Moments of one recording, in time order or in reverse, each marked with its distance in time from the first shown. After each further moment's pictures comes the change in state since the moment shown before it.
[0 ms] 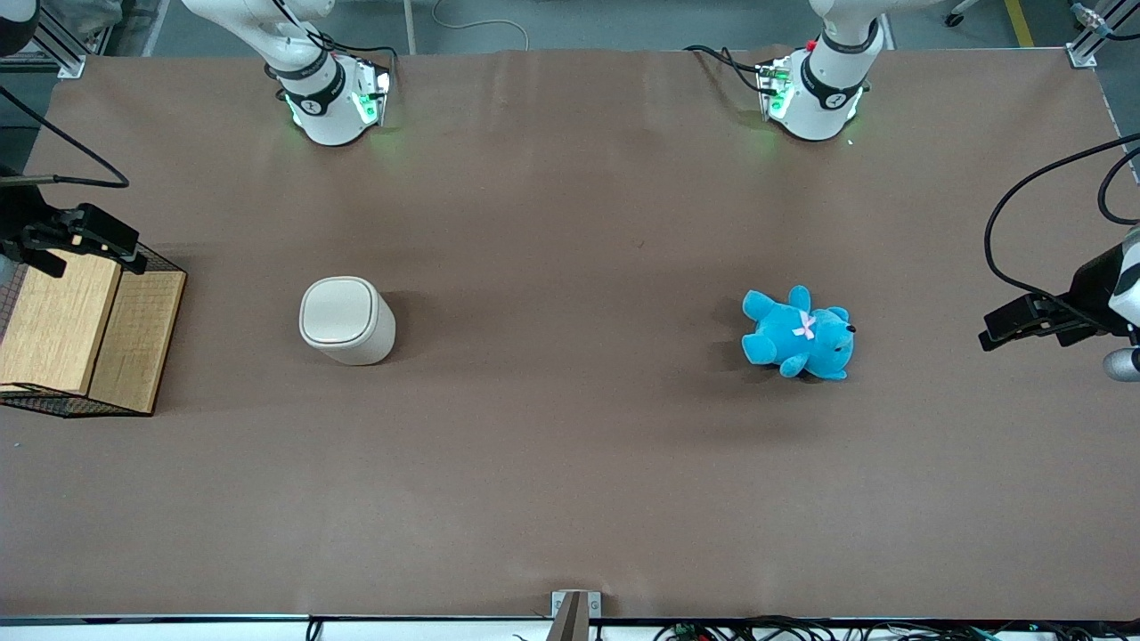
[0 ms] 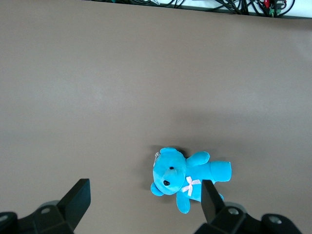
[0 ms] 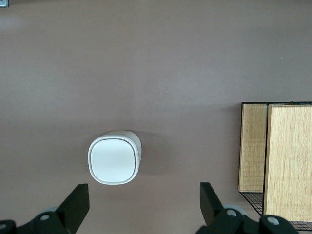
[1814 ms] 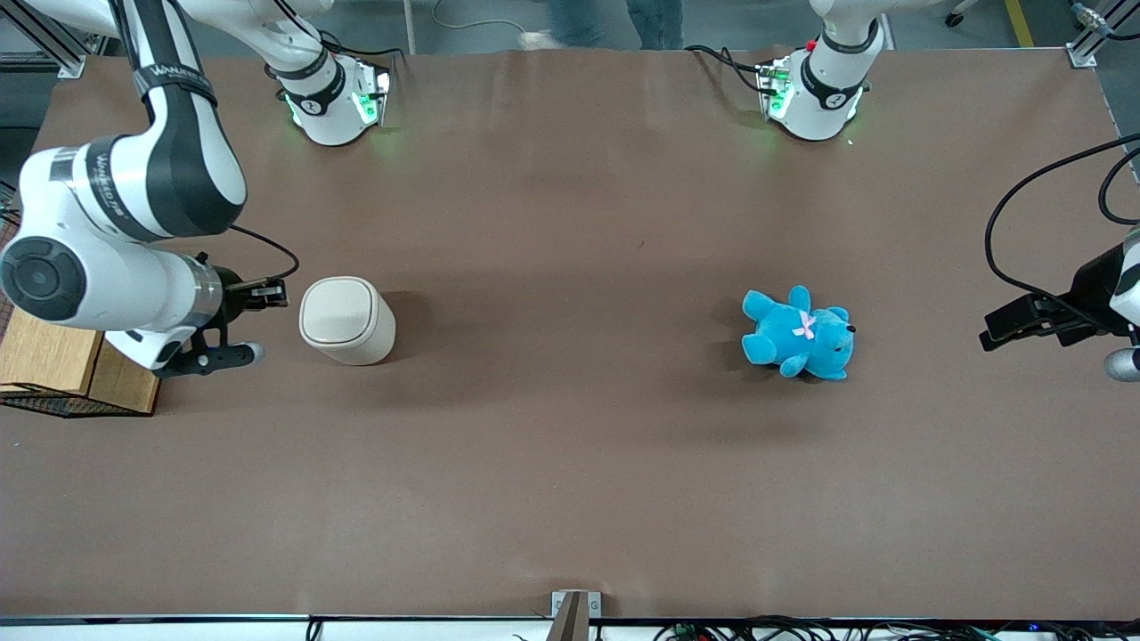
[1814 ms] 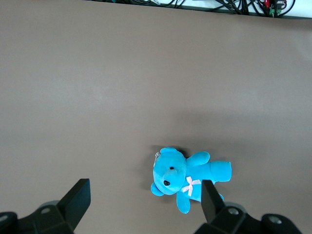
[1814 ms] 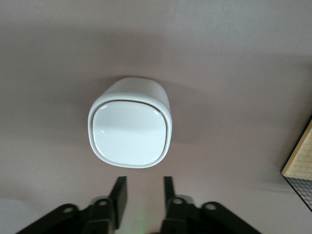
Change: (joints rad) arm 0.146 0.229 0.003 -0.147 0.001 -0.016 0.006
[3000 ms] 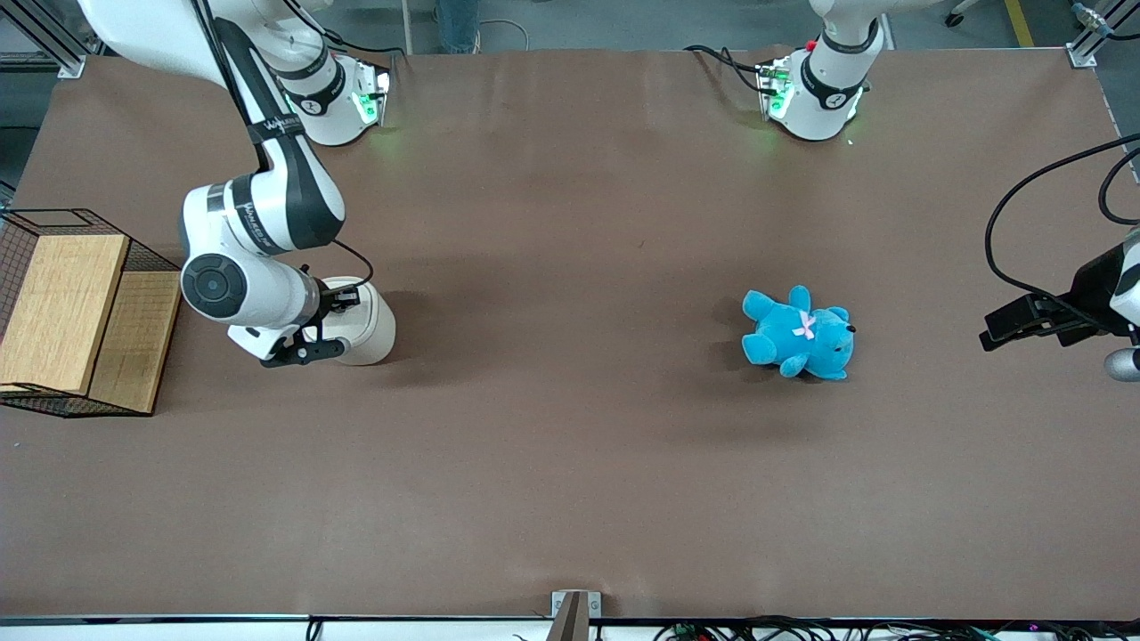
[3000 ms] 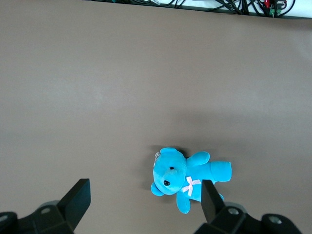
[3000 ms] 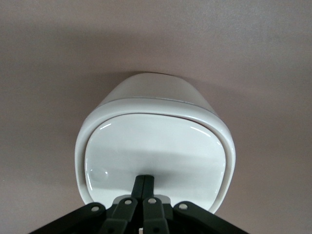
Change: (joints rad) arm 0.087 -0.004 -0.005 -0.347 0.000 0.379 0.061
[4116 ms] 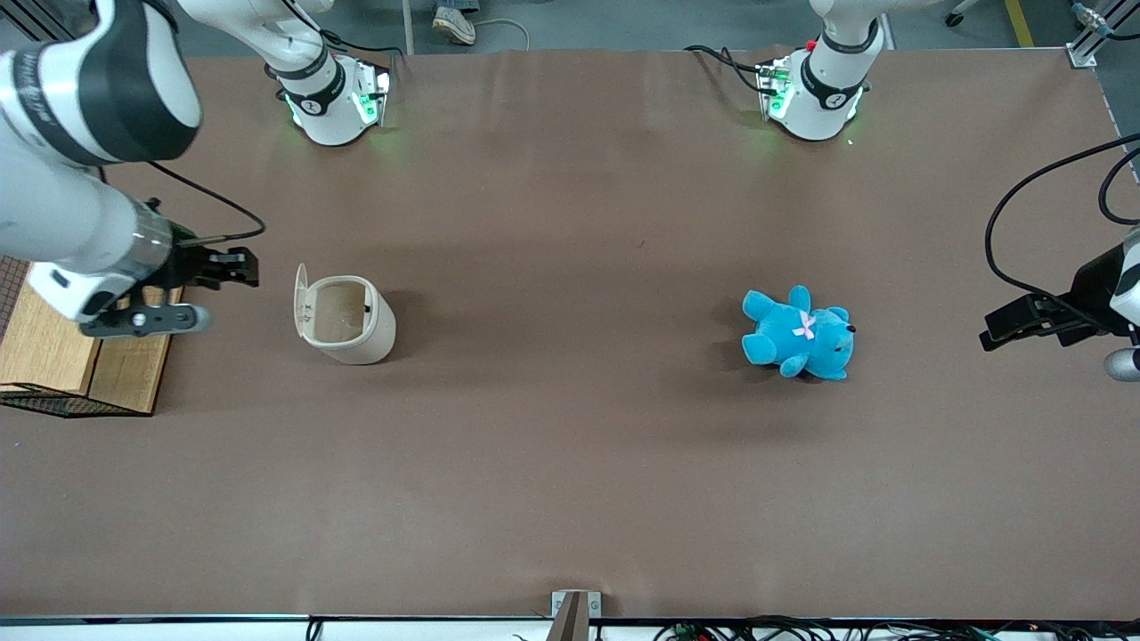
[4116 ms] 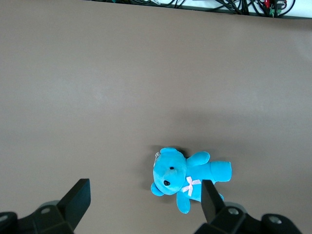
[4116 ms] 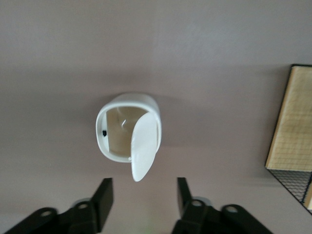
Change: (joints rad) arm -0.104 -0.135 -0.018 0.402 -0.005 -0.393 -0.004
